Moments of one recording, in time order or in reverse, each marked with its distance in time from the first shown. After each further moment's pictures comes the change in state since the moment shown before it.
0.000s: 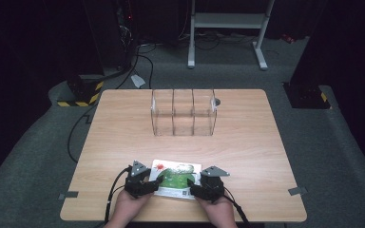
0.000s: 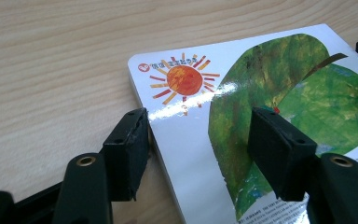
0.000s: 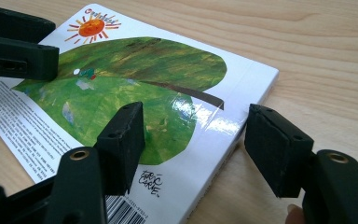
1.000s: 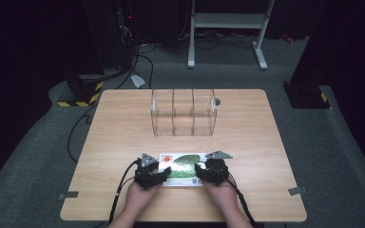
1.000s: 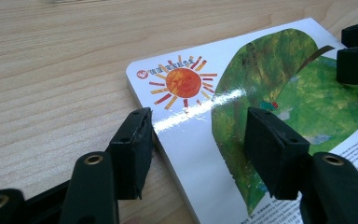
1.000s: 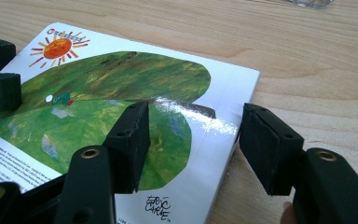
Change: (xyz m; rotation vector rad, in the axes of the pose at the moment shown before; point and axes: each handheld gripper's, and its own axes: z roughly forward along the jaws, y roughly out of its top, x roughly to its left) left arm -0.008 0.020 0.025 -0.014 0.019 -0.031; right arm -0.035 0.033 0.018 0.026 -0.084 0.024
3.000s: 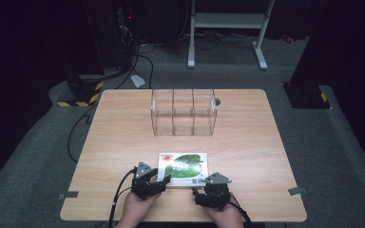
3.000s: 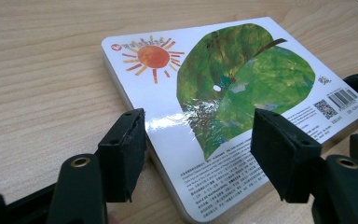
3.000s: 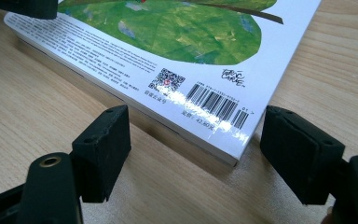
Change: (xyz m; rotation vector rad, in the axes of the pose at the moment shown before) left arm -0.009 -0.021 -0.023 -0.057 -0.064 -0.016; right arm 0.028 -0.052 -0.034 0.030 0.033 -0.151
